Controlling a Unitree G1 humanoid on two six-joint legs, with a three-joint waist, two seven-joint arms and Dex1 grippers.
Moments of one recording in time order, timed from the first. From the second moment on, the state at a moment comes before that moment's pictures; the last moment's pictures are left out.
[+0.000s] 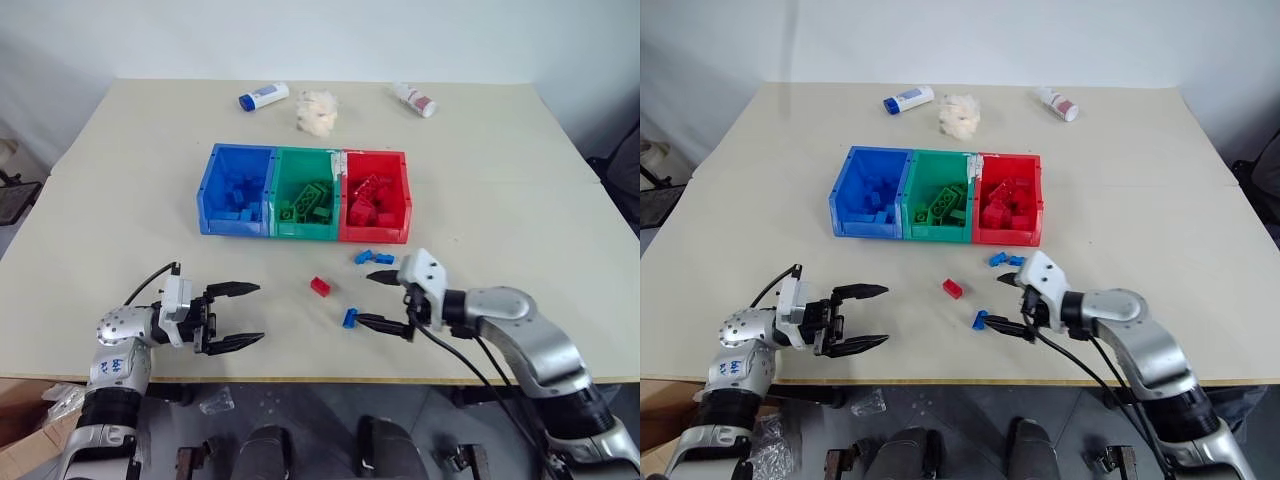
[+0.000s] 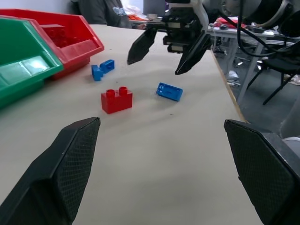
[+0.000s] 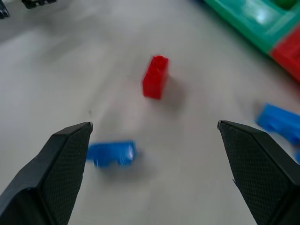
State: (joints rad) left arm -0.25 0.52 0.15 0.33 -0.50 -0.16 -1.45; right arm -0.36 -0.59 0.21 -0.24 0.33 0.52 0.92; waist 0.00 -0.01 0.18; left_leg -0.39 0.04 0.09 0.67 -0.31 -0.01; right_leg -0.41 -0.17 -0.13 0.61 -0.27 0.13
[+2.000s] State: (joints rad) left arm -0.10 0.52 0.21 0.17 -0.51 -0.15 -1.31; right arm -1.28 0.14 0.12 1.02 0.13 -0.16 0.61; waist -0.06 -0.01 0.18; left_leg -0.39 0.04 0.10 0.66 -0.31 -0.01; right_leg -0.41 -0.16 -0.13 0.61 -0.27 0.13
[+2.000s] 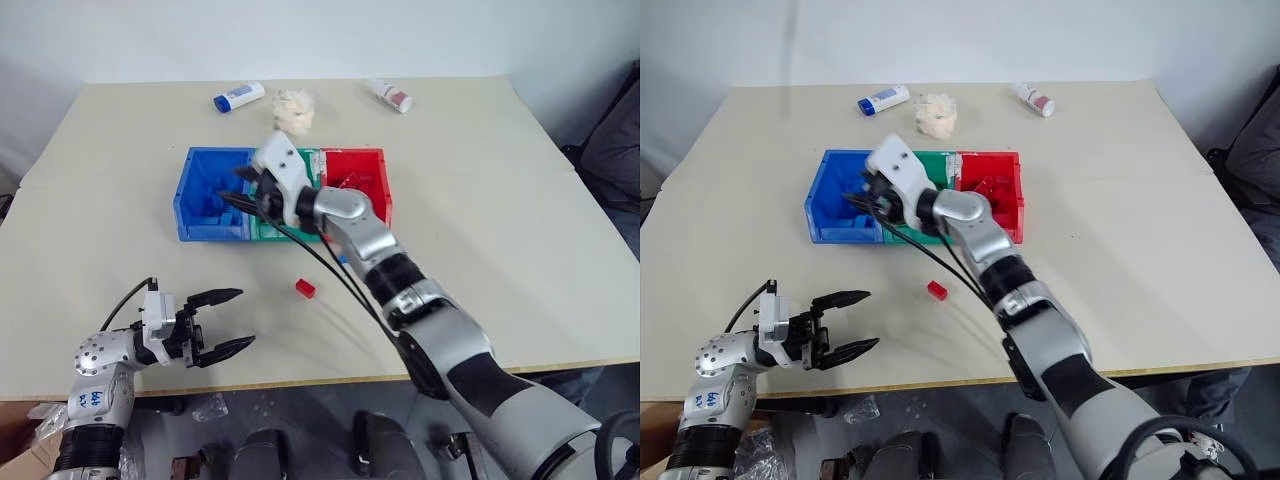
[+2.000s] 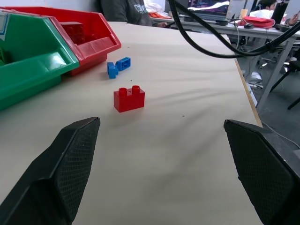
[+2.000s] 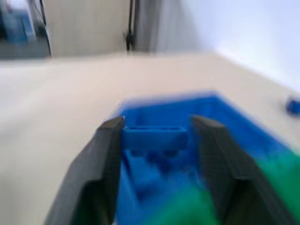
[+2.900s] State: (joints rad) left arm -0.25 0.51 0.16 0.31 -0.51 -0.17 -1.39; right arm -0.42 -0.48 0.07 -0.05 0.27 0.27 1.06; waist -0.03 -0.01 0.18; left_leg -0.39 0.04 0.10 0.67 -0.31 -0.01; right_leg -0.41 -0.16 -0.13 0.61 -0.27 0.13
